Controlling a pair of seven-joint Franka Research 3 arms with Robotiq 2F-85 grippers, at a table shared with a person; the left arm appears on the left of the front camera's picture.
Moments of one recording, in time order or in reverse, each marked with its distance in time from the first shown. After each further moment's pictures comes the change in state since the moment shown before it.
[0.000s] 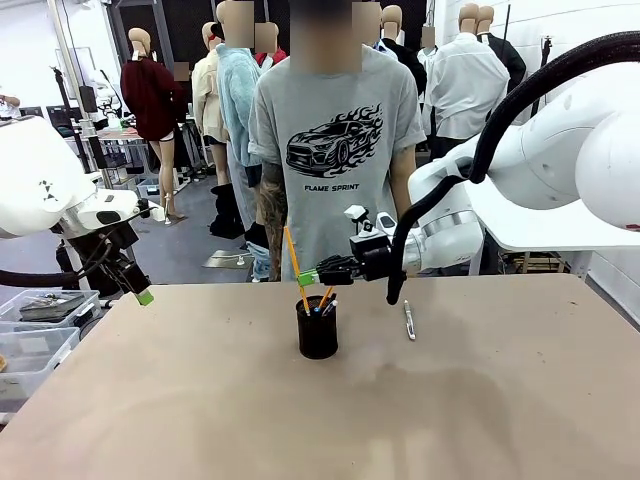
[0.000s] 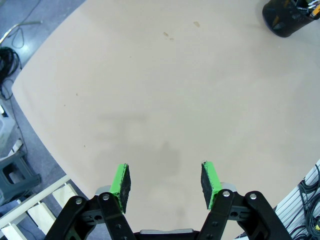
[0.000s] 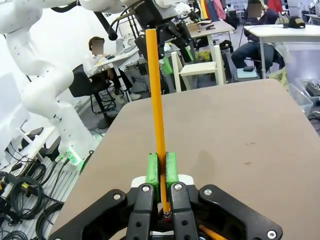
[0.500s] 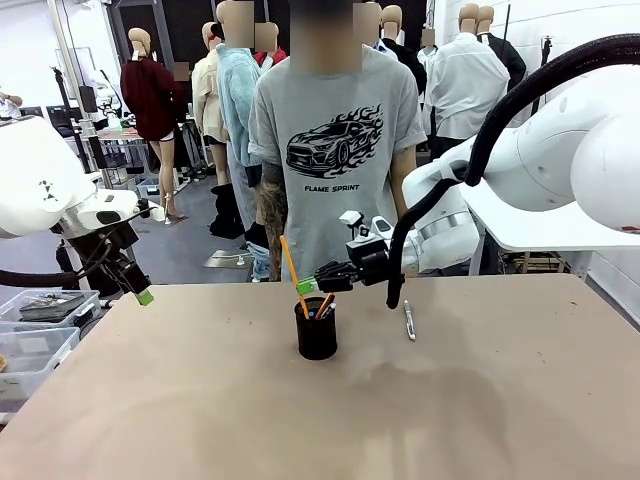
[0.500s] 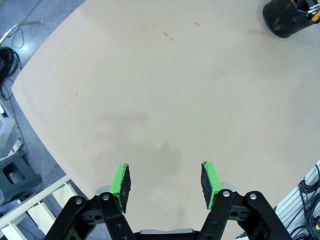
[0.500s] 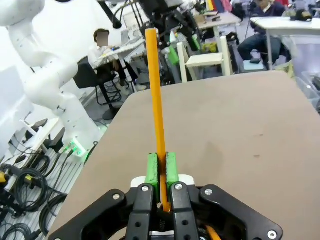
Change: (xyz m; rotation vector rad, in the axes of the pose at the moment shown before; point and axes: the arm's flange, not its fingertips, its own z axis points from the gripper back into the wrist) left arm 0.000 0.000 0.000 0.000 0.000 0.000; right arm -0.006 0.001 -0.007 0.037 0.052 -0.007
